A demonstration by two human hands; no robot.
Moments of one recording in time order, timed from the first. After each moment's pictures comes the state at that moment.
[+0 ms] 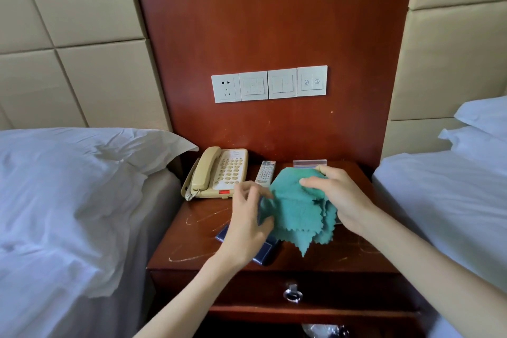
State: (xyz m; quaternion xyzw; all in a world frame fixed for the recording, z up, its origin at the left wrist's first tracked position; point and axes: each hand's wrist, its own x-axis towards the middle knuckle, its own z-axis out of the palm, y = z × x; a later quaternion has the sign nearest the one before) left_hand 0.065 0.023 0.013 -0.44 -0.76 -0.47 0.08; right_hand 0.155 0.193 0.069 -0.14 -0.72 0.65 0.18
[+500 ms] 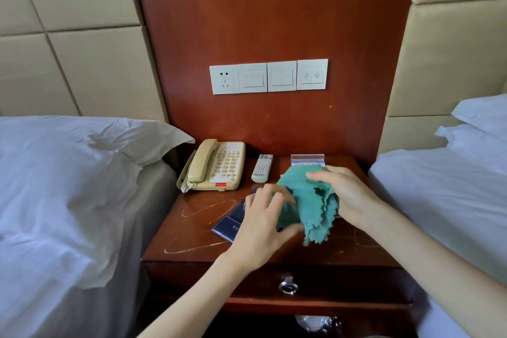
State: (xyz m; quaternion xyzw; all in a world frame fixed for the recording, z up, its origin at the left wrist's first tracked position) left_hand 0.076 0.043 -0.004 -0.52 -0.75 -0.36 0.19; right_hand 0.157 0.199 0.069 -0.21 -0.65 0.72 0.15
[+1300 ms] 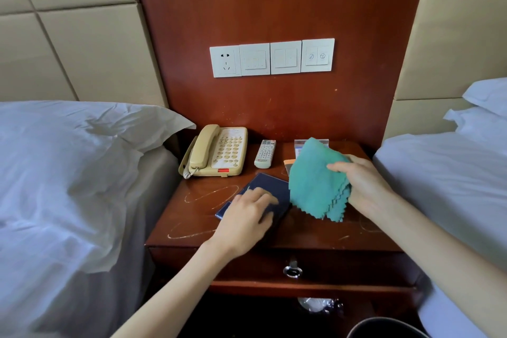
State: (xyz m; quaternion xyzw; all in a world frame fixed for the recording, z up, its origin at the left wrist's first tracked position) left_hand 0.051 0.014 -0.017 -0.52 -0.82 -0.22 0.13; right_hand 0.153 0.214 0.051 -0.30 -0.59 0.72 0.22
